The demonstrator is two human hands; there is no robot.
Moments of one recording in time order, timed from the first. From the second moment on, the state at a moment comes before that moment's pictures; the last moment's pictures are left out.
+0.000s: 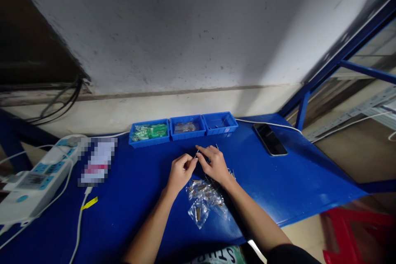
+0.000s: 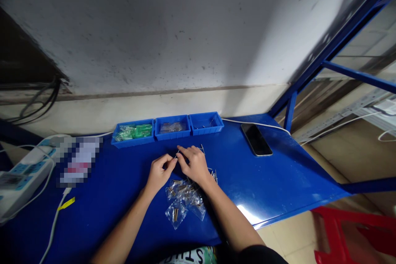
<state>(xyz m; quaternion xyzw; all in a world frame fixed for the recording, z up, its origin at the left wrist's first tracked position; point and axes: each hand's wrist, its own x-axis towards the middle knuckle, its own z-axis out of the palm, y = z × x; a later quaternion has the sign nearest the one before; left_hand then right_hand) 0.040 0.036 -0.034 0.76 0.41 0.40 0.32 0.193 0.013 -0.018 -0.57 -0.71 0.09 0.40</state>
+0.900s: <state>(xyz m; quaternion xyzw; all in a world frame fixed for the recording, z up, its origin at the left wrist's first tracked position) 0.045 0.035 -0.040 0.79 0.41 0.36 0.27 0.187 0.018 -0.020 -0.56 -0.60 0.24 0.52</state>
